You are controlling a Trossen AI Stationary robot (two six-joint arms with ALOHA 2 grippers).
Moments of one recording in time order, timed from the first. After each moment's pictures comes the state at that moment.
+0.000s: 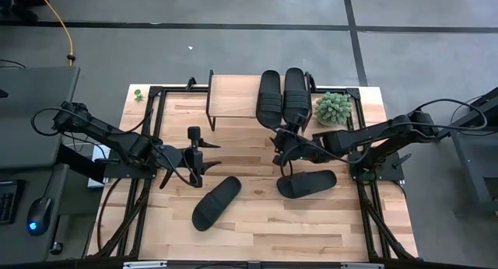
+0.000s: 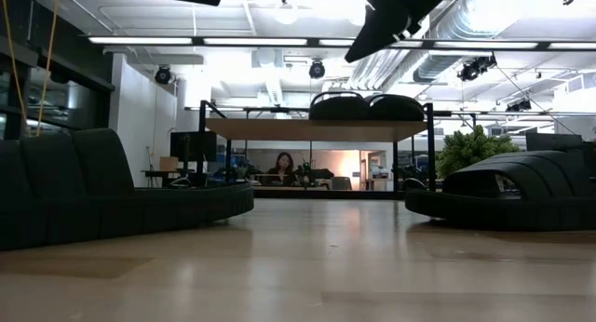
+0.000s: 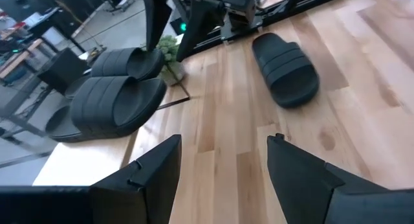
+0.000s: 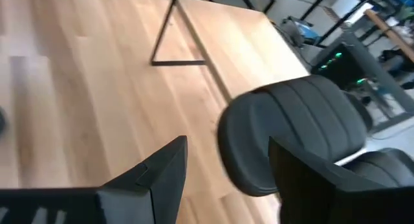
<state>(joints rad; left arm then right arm) -0.28 1.03 0.80 -0.24 -0.60 0.21 0.17 1.41 1.07 -0.37 0.76 0.04</state>
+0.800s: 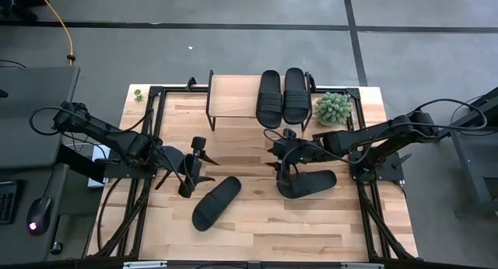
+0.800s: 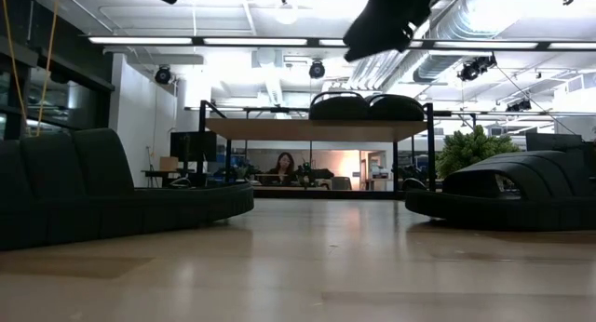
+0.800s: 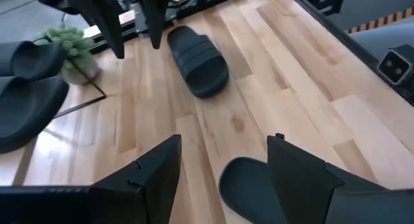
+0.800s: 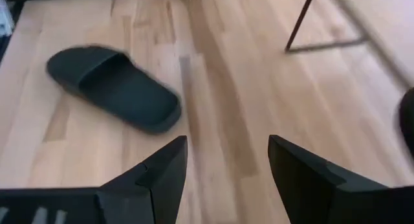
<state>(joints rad) -0.28 1.03 0.84 -0.38 -0.27 0.15 0.18 1.41 1.07 -0.36 0.25 0.23</state>
